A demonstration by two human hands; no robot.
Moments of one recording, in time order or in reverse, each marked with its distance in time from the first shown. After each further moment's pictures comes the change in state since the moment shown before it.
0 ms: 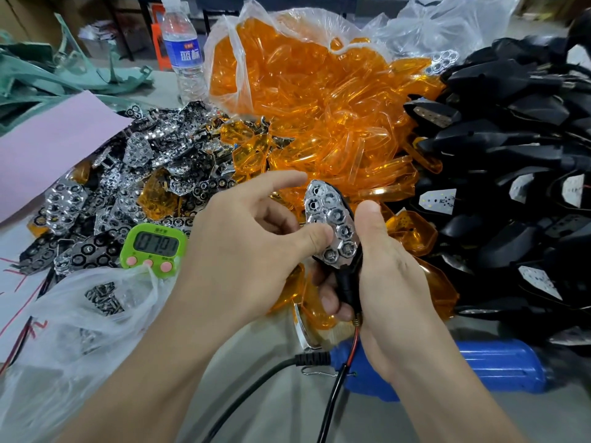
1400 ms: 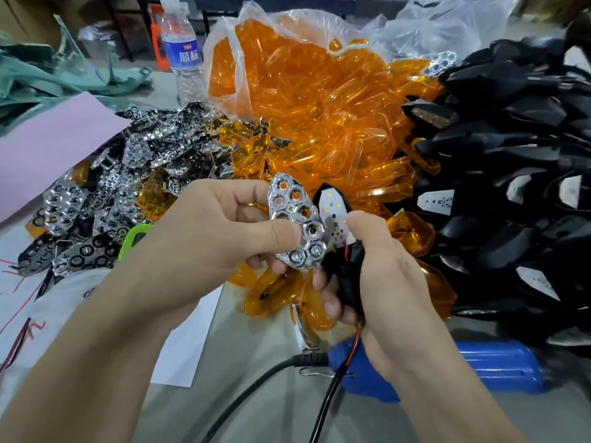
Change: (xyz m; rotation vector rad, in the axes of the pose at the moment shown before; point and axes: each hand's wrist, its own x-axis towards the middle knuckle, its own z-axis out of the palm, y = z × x) left_hand 0.013 0.005 -0.033 -0.355 -0.372 -0.129; right_hand 0.014 -0.010 0.001 -0.083 0.006 0.084
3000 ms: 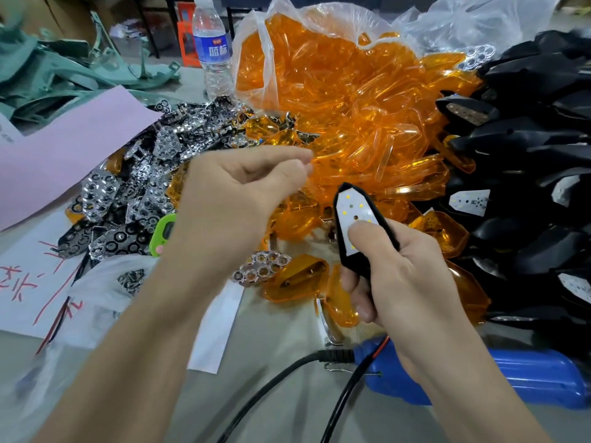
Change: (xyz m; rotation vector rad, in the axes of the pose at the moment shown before) left_hand 0.010 -0.014 -0.004 0.105 0.375 0.241; right_hand -0.014 0.004 0.003 -0.114 -0.026 -0.179
